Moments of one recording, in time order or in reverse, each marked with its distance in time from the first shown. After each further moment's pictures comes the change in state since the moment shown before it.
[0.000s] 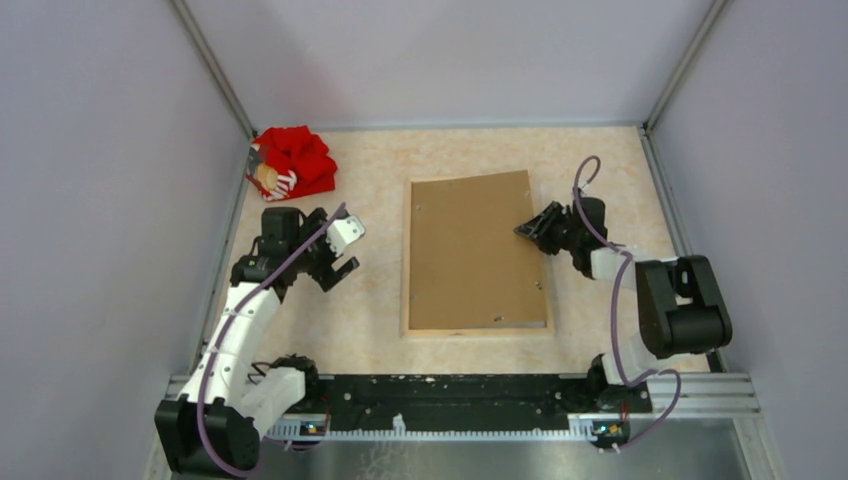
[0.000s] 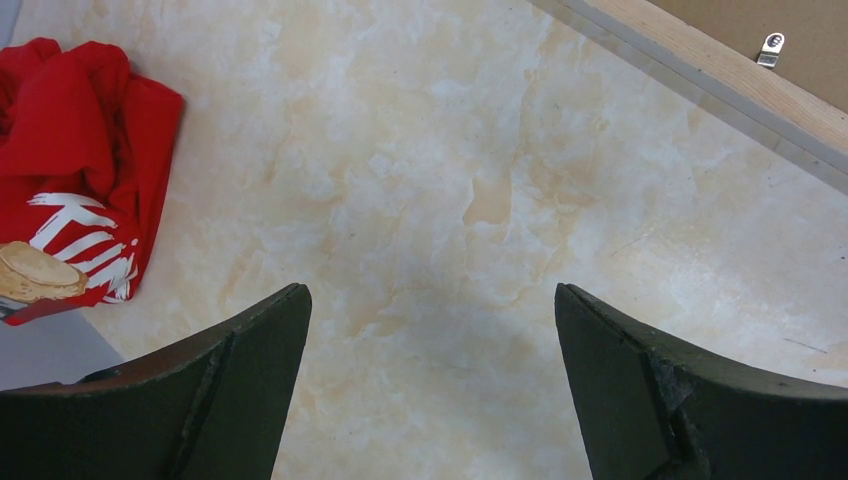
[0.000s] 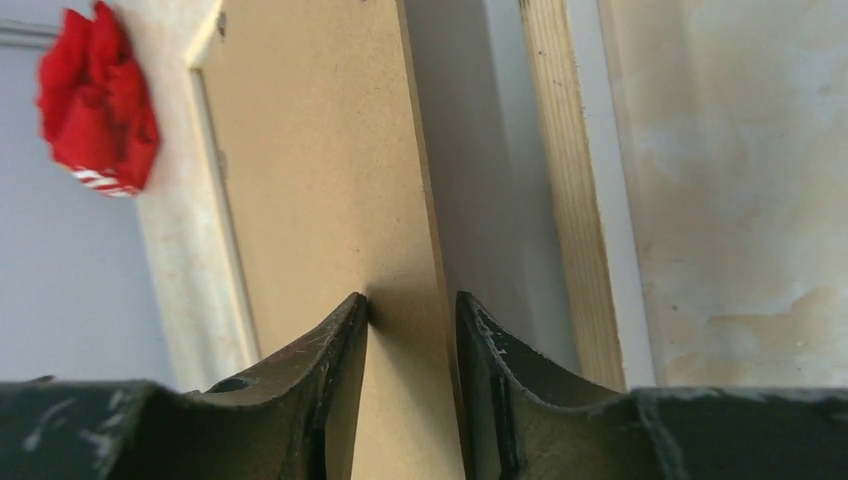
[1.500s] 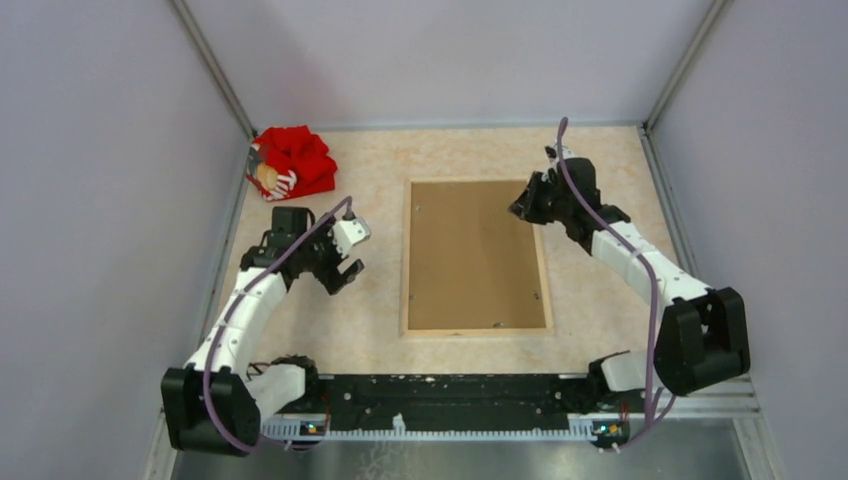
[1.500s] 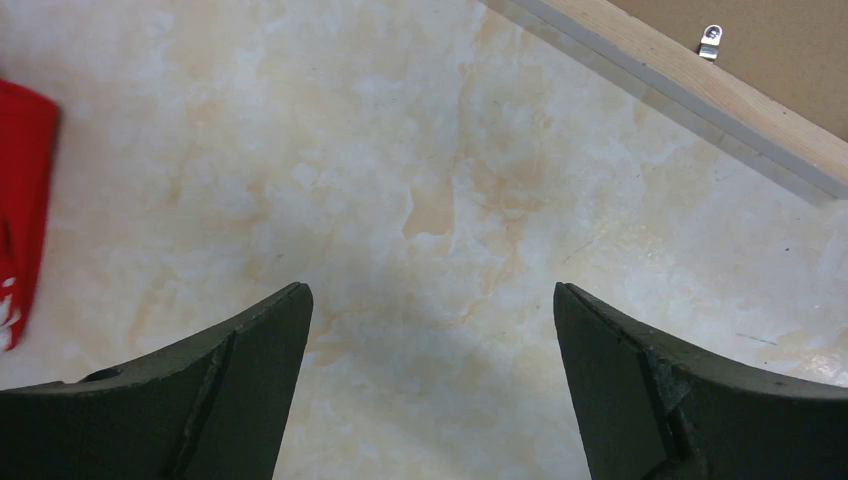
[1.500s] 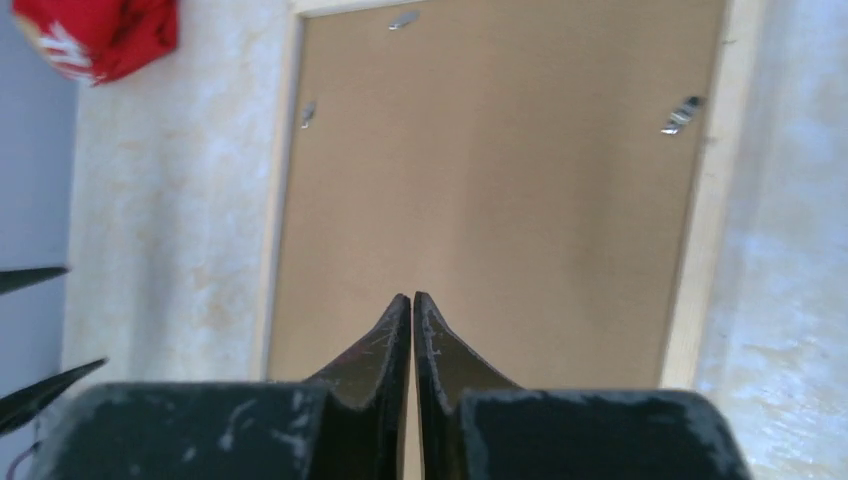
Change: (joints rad) left arm 0.000 0.092 -0.015 0.005 0.059 -0.001; right arm 0.181 -0.174 0.384 -0.578 0.181 -0.373
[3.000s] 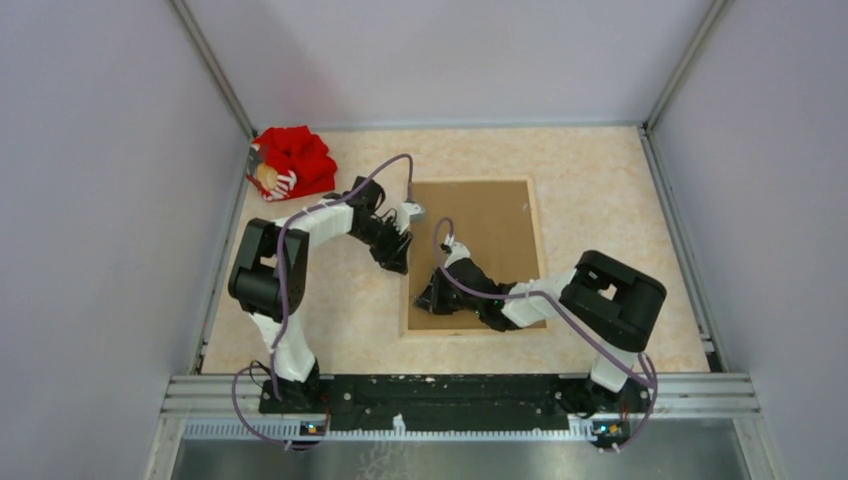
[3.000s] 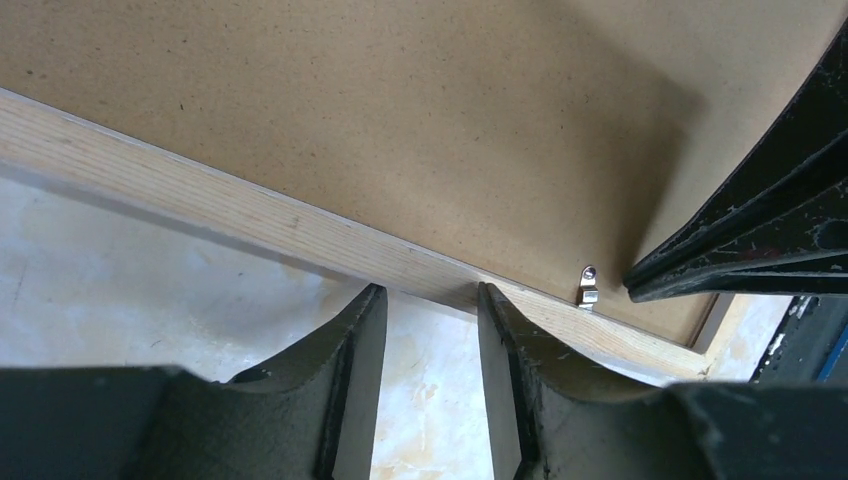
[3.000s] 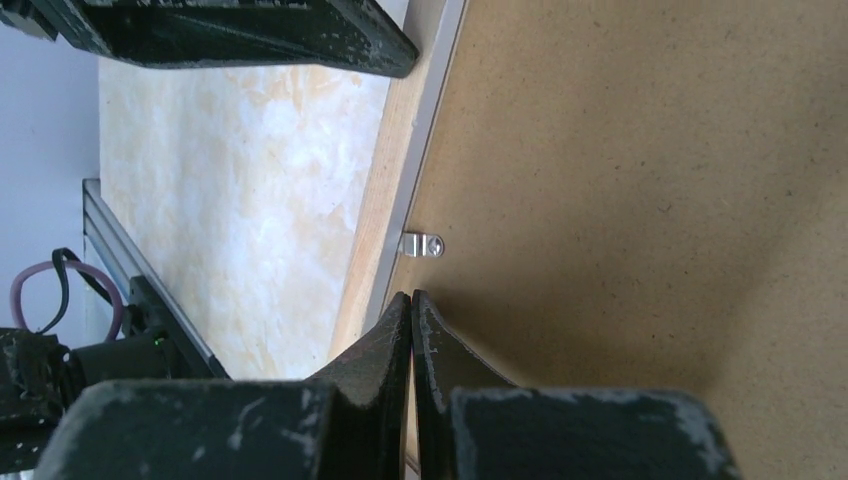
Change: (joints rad) left arm -0.236 0.790 0.370 0.028 0.233 -0.248; right arm 0.712 0.386 -0.314 0.737 0.186 0.441
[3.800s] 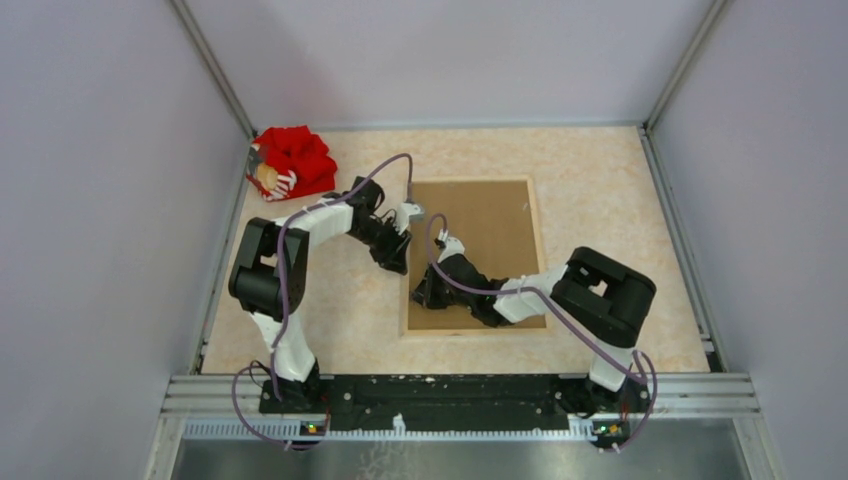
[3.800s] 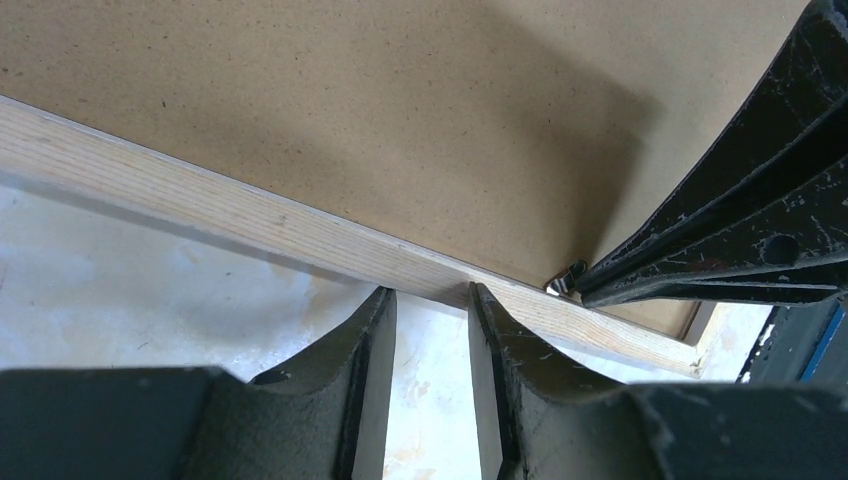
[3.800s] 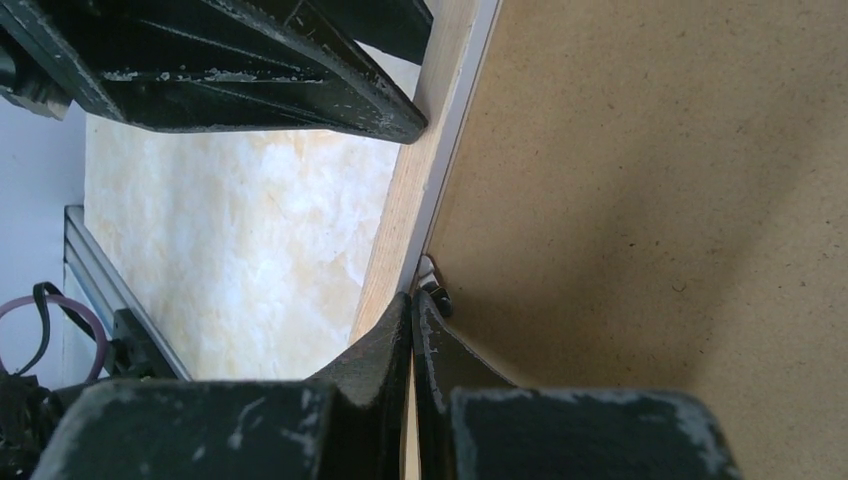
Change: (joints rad) left arm 0.002 0.006 0.004 -0.022 0.023 0.014; right arm 0.004 0.053 0.079 -0.022 0.055 -0.021
